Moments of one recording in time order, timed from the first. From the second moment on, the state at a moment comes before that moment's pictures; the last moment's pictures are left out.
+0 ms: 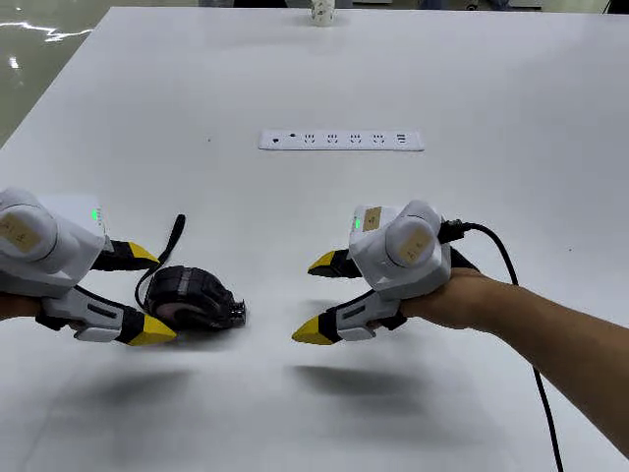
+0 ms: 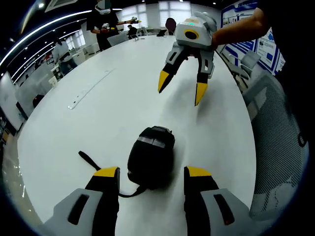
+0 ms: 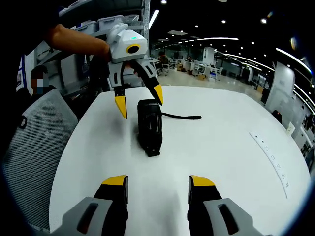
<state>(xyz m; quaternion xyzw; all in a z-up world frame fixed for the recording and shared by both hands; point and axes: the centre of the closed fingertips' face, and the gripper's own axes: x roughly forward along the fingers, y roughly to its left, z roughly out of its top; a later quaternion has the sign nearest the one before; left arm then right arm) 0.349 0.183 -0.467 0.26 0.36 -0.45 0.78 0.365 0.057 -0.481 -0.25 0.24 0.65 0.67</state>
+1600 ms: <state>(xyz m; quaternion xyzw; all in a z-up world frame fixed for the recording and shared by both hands) 0.359 0.182 -0.486 0.33 0.39 -0.49 0.71 0.362 0.128 -0.515 -0.29 0.24 0.70 0.61</state>
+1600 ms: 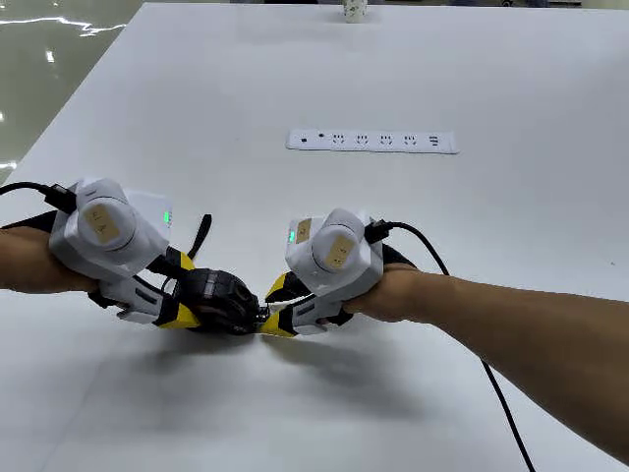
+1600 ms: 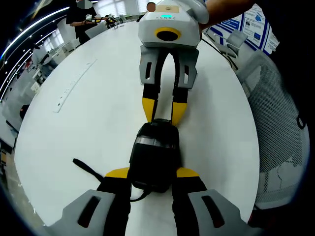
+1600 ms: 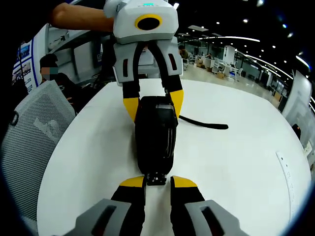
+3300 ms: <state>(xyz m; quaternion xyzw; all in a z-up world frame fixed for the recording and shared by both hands) 0.360 0.180 -0.486 0.31 0.39 -0.48 0.72 0.367 0.104 -0.522 -0.30 0.25 0.69 0.60</state>
